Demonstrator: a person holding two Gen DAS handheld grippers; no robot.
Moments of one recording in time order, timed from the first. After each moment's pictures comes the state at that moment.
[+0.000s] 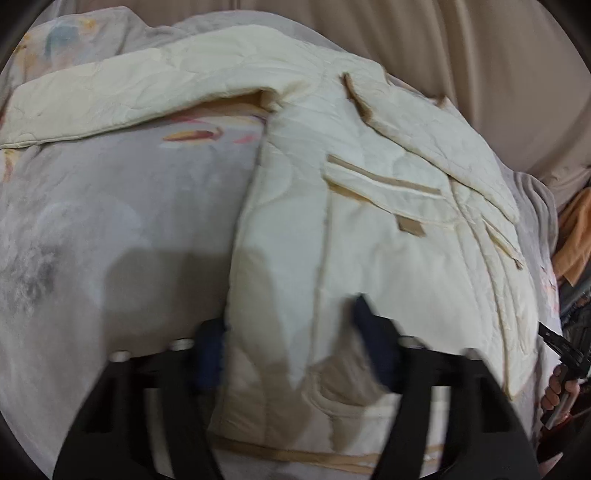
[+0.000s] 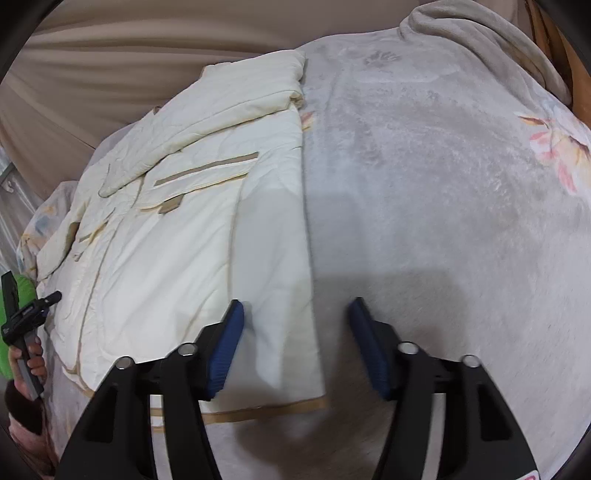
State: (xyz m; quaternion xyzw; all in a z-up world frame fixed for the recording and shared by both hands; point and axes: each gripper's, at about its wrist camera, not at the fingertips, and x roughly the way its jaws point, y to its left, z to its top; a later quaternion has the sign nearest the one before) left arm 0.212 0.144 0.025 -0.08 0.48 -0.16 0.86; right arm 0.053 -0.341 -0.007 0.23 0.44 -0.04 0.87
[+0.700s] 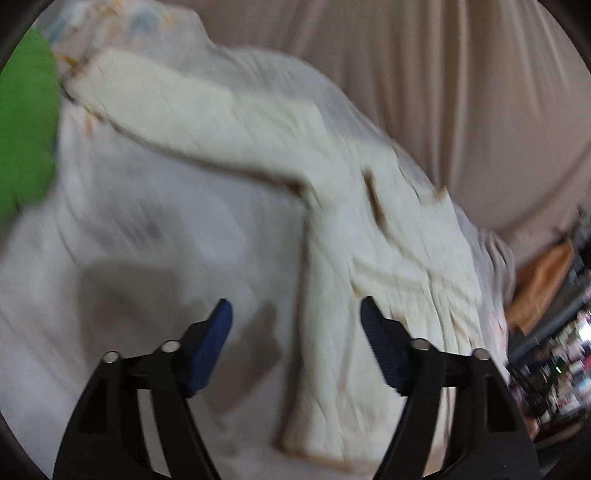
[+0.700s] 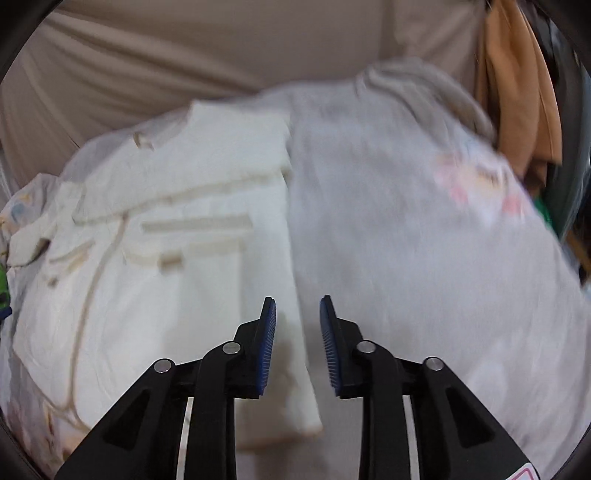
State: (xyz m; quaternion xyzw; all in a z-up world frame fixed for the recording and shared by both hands) left arm 0.175 0.254 0.084 -0.20 0.42 -0.13 0.88; right arm 0.004 -0.310 0.082 0.12 0.38 -0.15 0.91
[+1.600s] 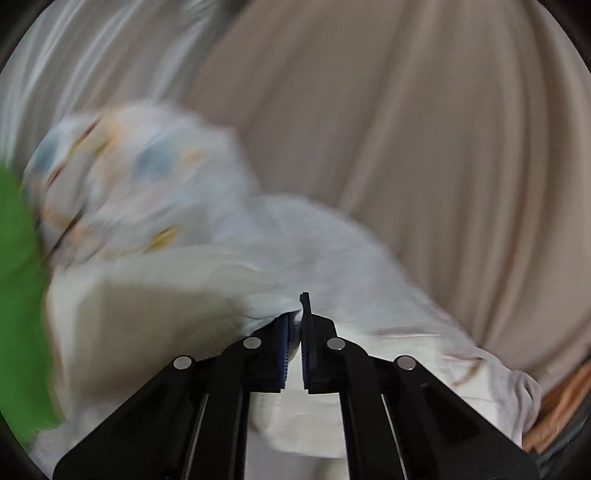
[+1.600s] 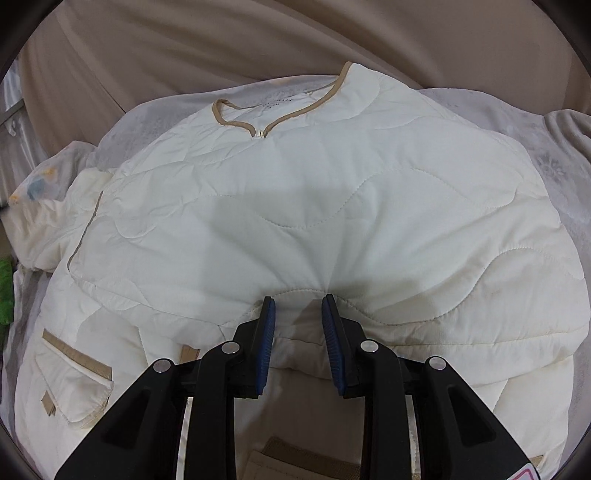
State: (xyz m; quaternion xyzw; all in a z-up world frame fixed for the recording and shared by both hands) left arm 0.333 0.261 0.191 -0.23 0.26 -0.06 0.94; right arm 0.248 -0.225 -0.002 0.11 0.42 -0.01 0.90
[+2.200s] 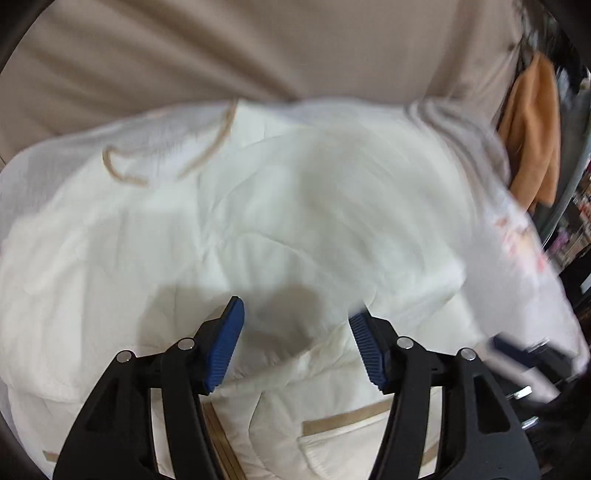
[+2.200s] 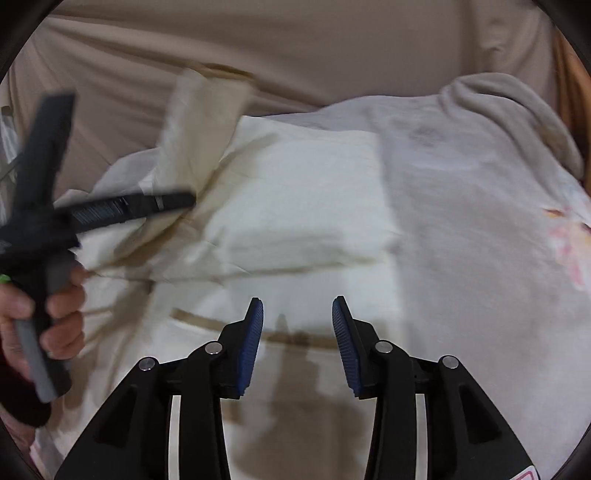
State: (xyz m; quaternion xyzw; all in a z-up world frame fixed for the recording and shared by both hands) left arm 0.252 -0.189 0.041 0.10 0.42 -0.31 0.85; right arm 0.082 -0.340 0.030 0.16 0.37 -0.08 0.91
